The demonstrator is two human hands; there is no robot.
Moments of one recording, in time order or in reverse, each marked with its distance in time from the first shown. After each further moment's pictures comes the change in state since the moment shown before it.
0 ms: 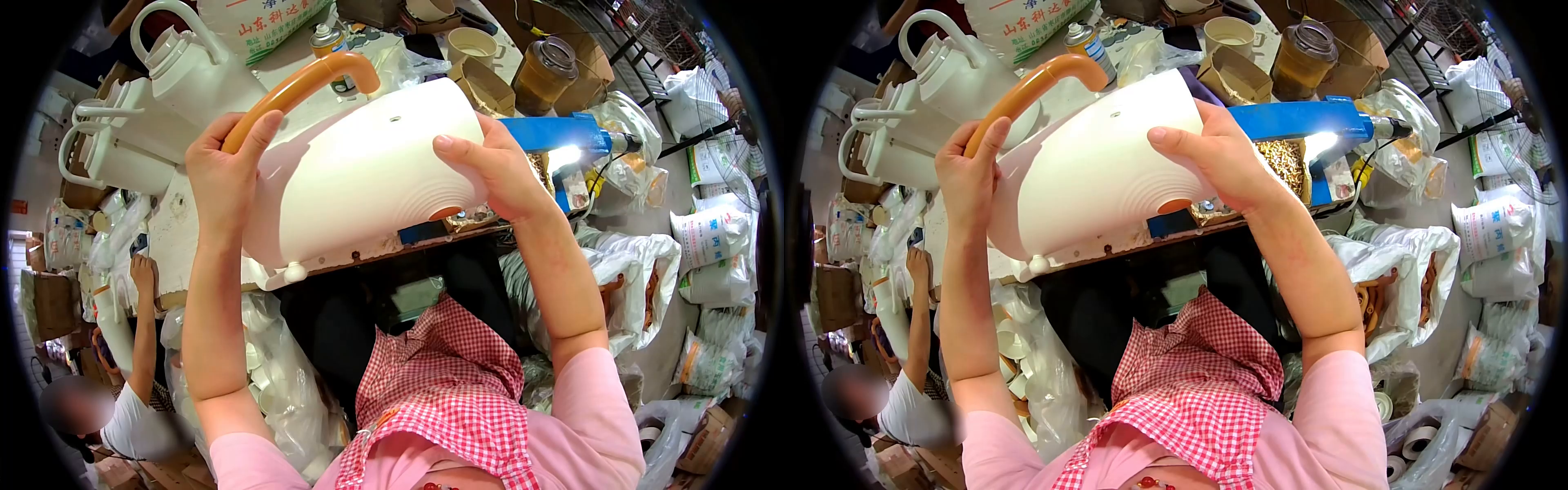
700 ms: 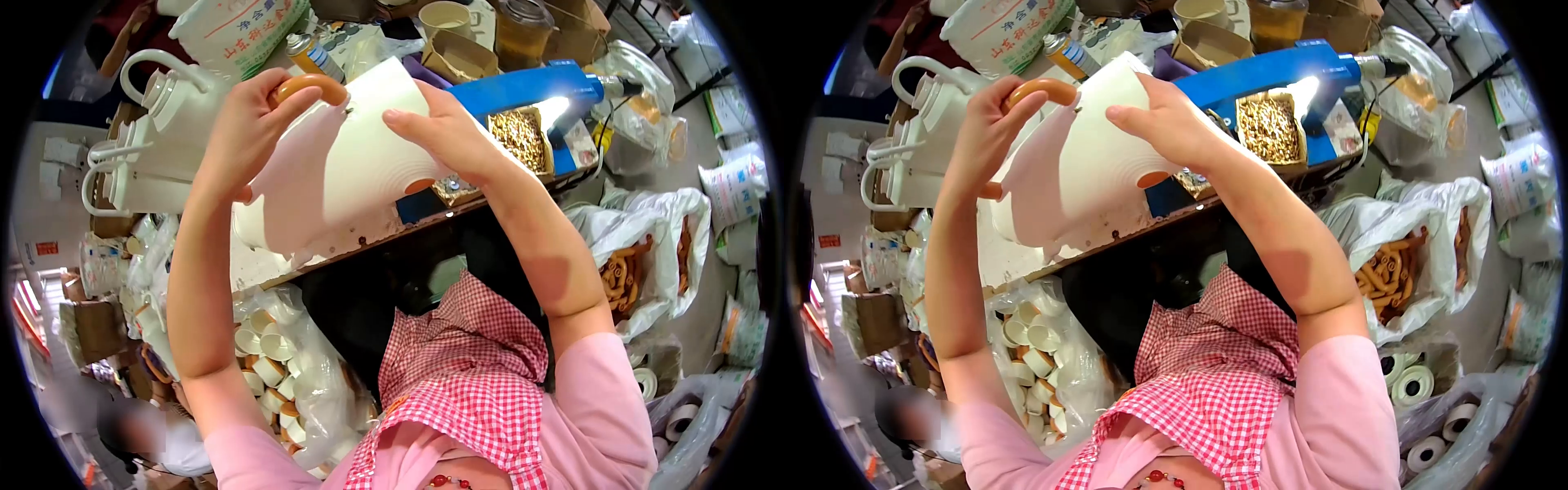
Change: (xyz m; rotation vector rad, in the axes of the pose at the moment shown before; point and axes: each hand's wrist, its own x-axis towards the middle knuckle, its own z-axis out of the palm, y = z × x) left_hand 0.033 0.065 0.043 0.398 -0.572 0.160; right_hand 0.004 0.019 -0.004 -0.147 0.063 -0.082
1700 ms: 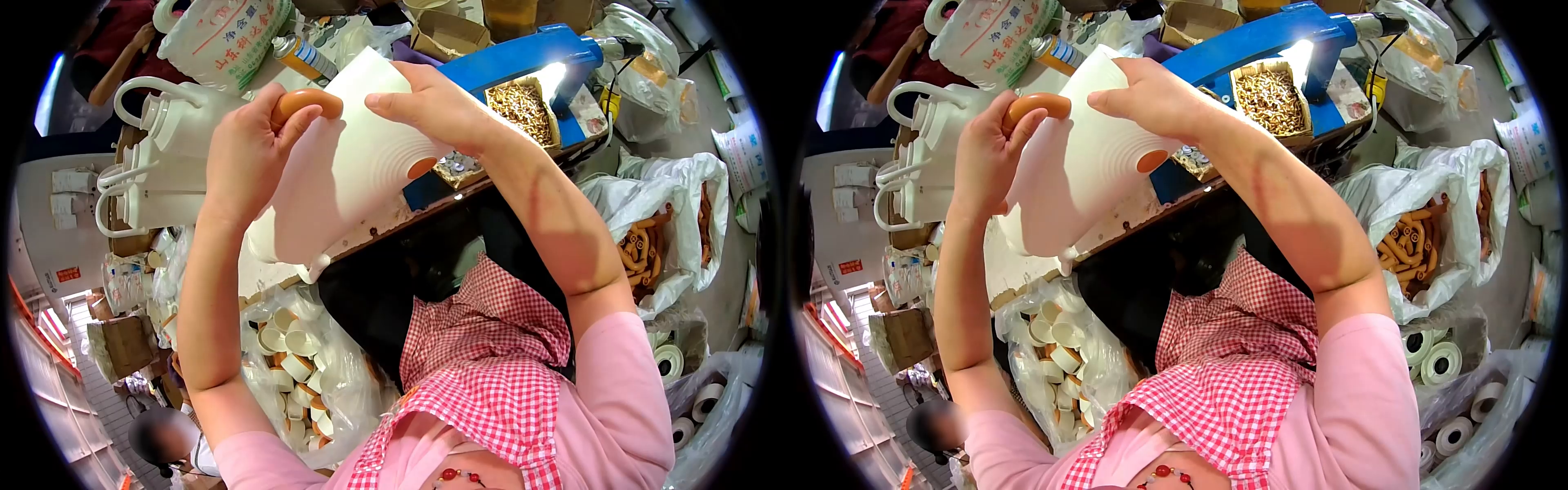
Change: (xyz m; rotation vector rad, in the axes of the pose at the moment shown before) left_hand -0.017 0.025 0.013 0.380 0.039 0.072; right_hand 0.013 0.011 -0.008 -0.048 -0.008 0.001
